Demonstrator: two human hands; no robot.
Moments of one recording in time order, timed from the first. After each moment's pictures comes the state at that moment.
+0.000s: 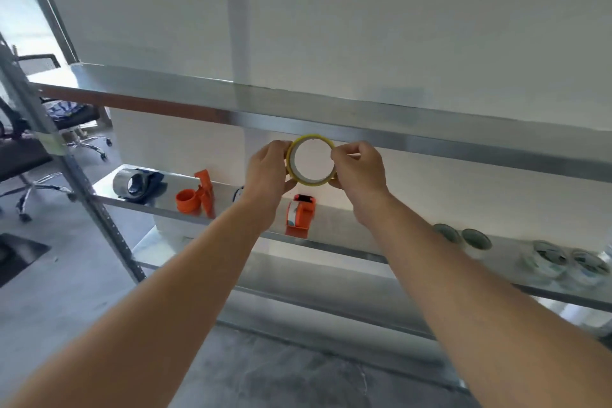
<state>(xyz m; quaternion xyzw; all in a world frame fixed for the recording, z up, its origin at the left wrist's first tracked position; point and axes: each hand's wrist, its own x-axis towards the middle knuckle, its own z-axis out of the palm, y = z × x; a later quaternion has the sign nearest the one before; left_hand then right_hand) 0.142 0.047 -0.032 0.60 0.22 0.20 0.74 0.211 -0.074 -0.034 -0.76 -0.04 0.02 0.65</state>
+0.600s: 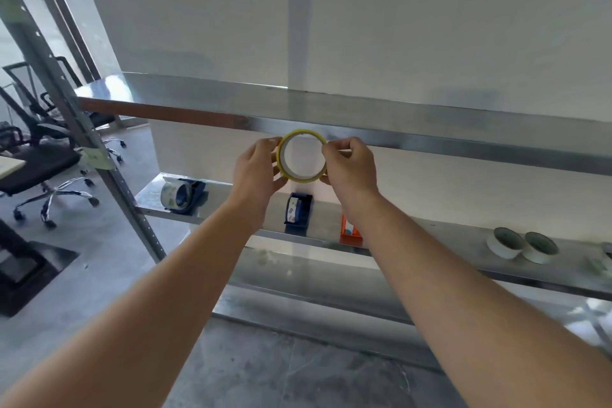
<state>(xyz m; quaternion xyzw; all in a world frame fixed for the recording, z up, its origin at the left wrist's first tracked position) 0.112 0.238 -0.022 0.59 0.23 0.20 0.75 0.191 0.119 -0.036 -0.75 -0.04 0.00 0.66</state>
